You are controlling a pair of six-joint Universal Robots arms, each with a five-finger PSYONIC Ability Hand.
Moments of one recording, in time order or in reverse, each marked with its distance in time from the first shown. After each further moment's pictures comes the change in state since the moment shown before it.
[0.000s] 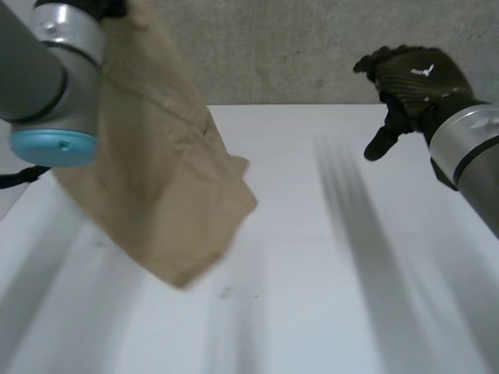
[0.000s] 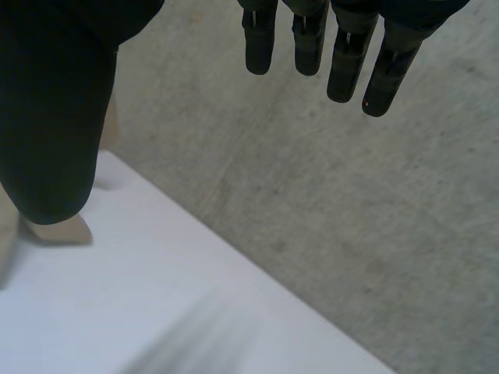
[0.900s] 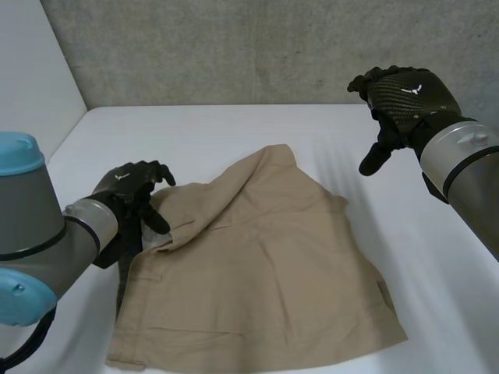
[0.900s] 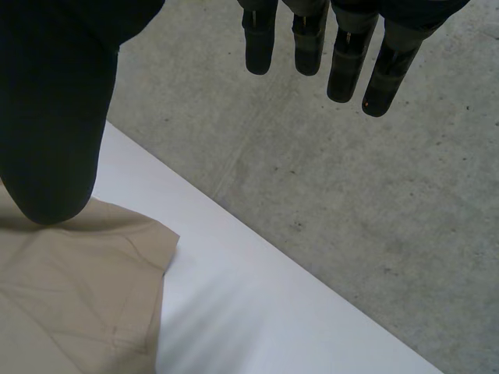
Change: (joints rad) left arm 0.142 0.076 -0.680 -0.246 0.250 -0.255; right arm 0.007 0.031 0.024 0.003 -0.002 0.001; left_hand -0.626 -0.731 -0.723 -0.740 -0.708; right_hand 0.000 0.000 0.000 0.000 0.000
